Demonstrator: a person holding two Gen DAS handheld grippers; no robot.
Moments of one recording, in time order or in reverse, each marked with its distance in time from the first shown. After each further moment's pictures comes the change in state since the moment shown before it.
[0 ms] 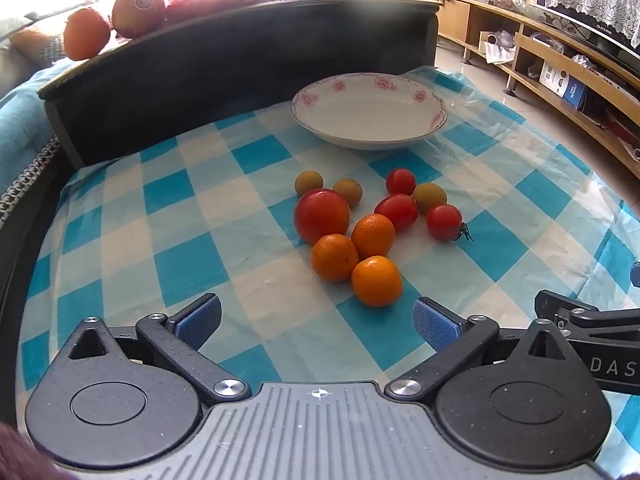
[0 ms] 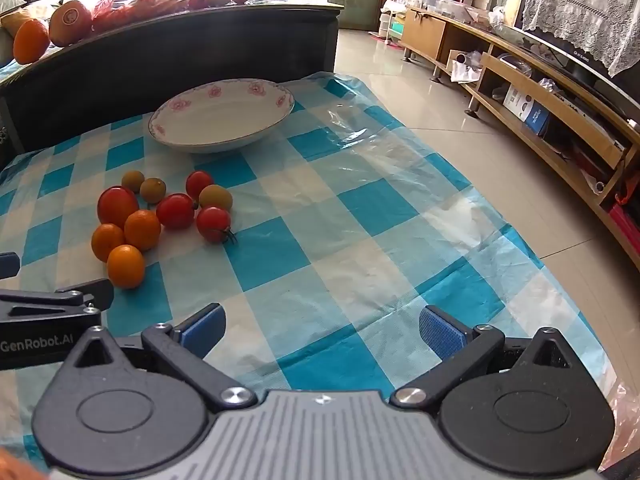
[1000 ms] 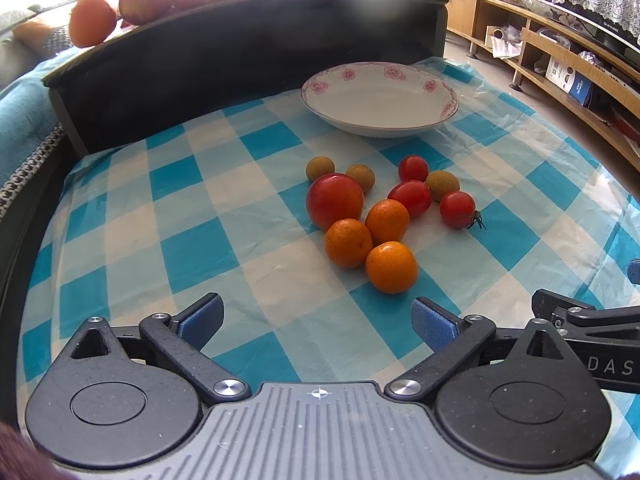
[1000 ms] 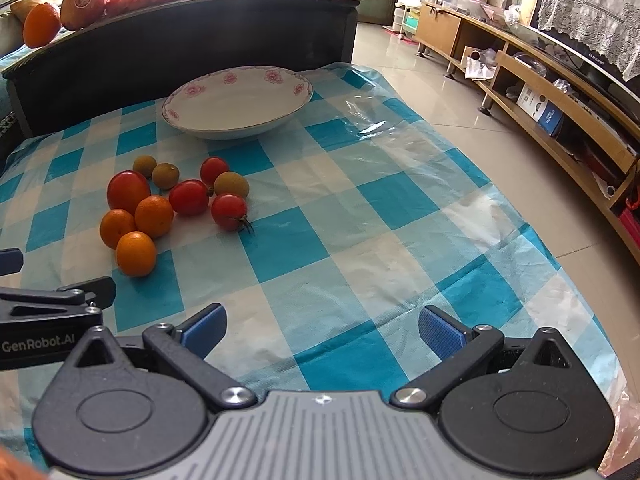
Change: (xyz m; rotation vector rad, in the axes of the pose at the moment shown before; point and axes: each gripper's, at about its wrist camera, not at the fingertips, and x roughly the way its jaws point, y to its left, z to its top) left arm 0.007 0.007 -0.008 -0.008 0.019 0.010; right arm 0.006 0.009 -0.001 -0.031 0.024 0.023
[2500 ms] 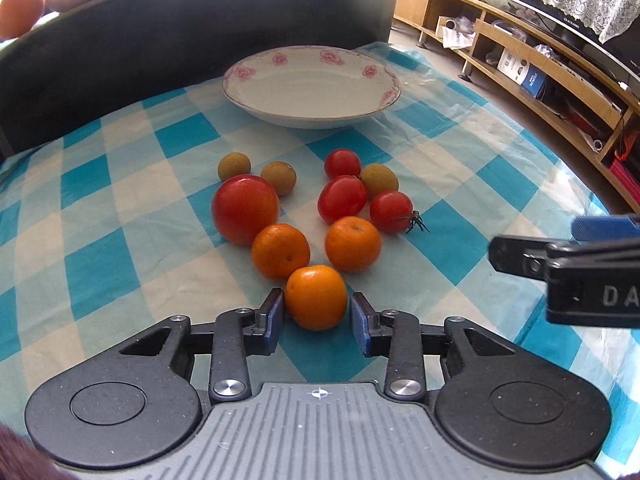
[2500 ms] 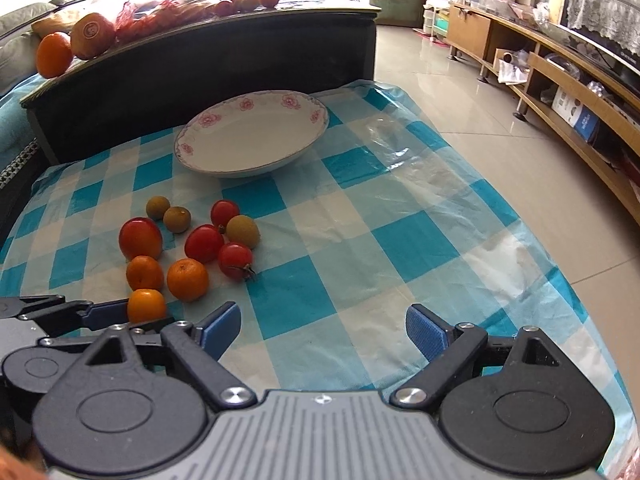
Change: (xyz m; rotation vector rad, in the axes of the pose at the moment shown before) left arm 0.031 -0.021 0.015 0.019 0.041 -0.184; right arm 0.012 -0.021 0.039 -0.016 -0.016 0.135
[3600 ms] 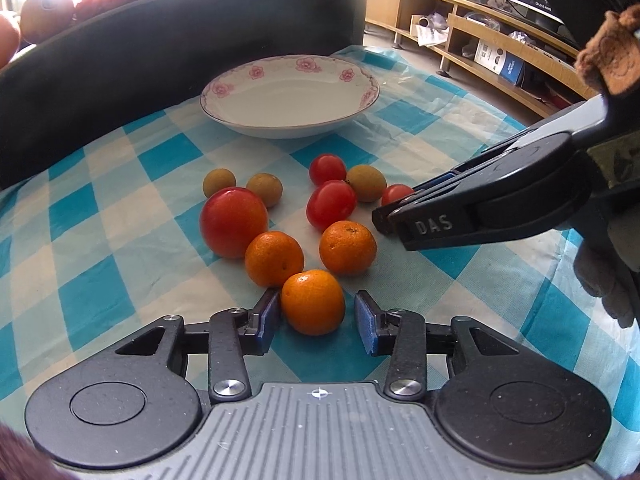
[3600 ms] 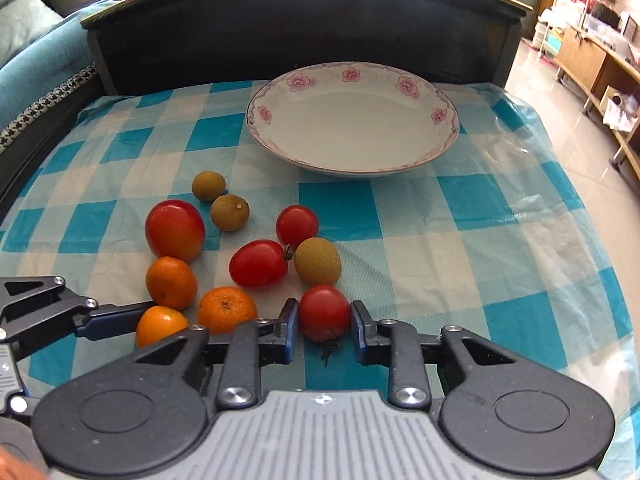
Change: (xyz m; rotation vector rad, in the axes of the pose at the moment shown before) left arm 0.002 -0.003 -0.004 0.099 -0.037 -0.018; right arm 0.072 0.032 0.036 -0.245 0.092 0.183
